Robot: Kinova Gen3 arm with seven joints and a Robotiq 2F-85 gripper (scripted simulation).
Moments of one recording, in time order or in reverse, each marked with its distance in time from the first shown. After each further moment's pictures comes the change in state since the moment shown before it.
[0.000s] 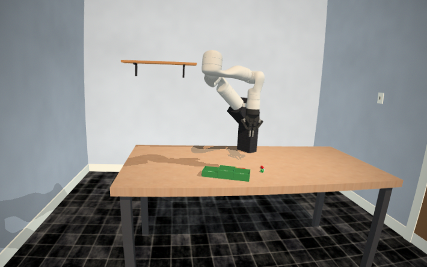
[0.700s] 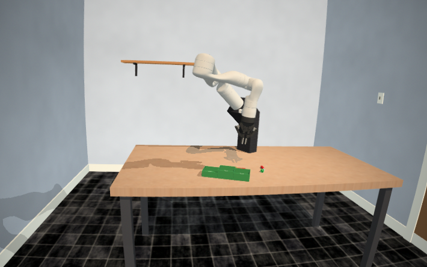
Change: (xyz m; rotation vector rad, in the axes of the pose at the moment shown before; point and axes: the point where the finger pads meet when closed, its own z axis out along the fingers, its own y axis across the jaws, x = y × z) arm -0.019 -0.043 0.038 0.088 0.073 0.070
